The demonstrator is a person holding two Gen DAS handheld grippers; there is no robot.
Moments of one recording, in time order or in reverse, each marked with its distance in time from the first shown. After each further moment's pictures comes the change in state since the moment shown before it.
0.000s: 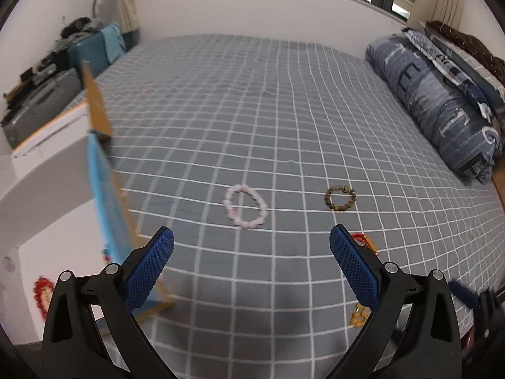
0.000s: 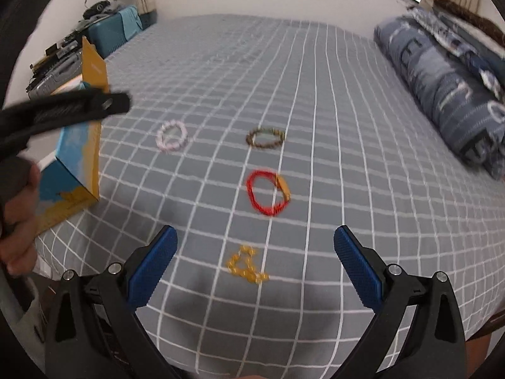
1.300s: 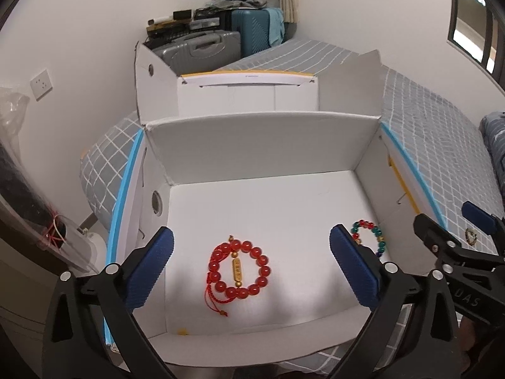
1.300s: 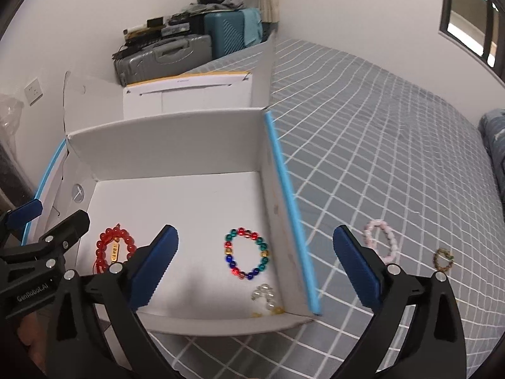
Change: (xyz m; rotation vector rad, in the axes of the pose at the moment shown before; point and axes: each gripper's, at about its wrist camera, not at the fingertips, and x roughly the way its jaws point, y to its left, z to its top) left arm -0.109 0.278 -0.085 -0.368 -0.061 0.376; right arm 0.013 0.293 0.095 -0.309 -0.142 0.248
